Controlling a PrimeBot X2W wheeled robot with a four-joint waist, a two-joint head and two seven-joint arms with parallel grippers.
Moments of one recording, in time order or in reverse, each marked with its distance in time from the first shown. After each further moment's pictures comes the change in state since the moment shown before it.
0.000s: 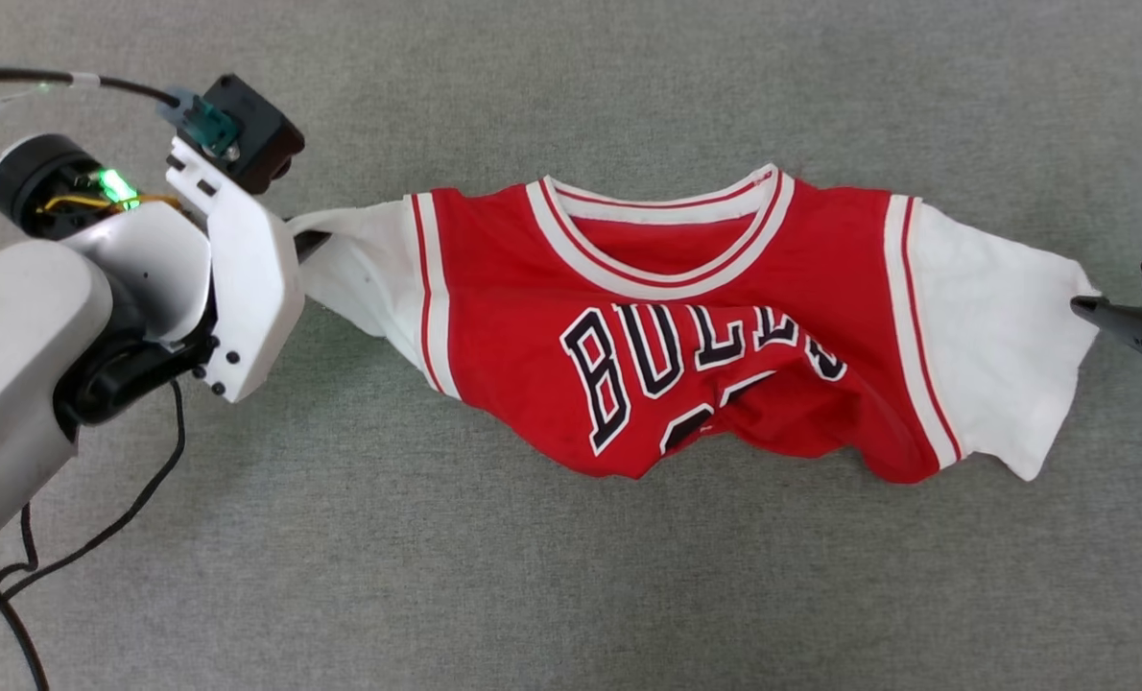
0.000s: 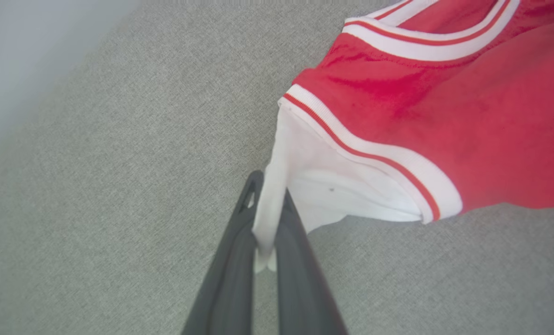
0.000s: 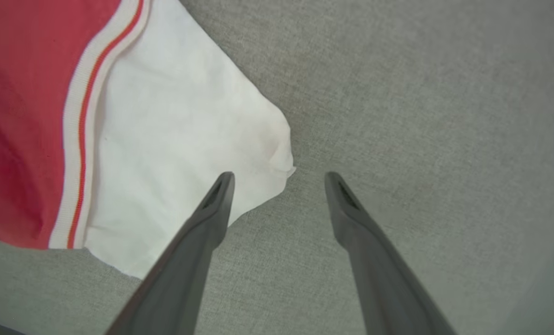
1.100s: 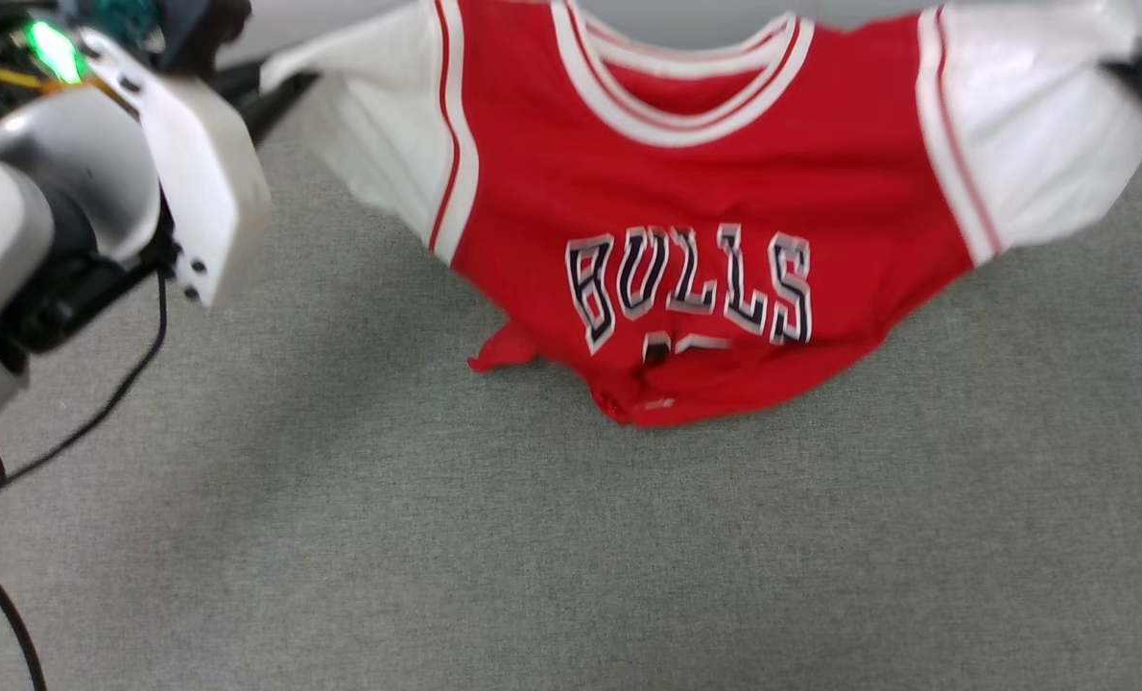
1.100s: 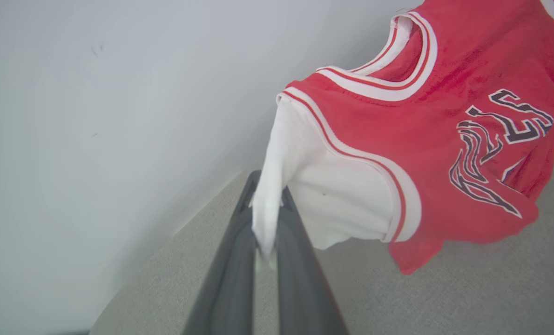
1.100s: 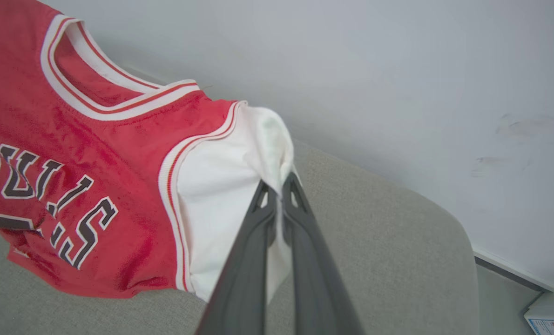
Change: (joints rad) left arm -0.085 0.016 0.072 -0.065 0.079 0.011 -0.170; right arm -0.198 -0.003 0.147 0.076 0.101 0.000 -0.498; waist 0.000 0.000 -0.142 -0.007
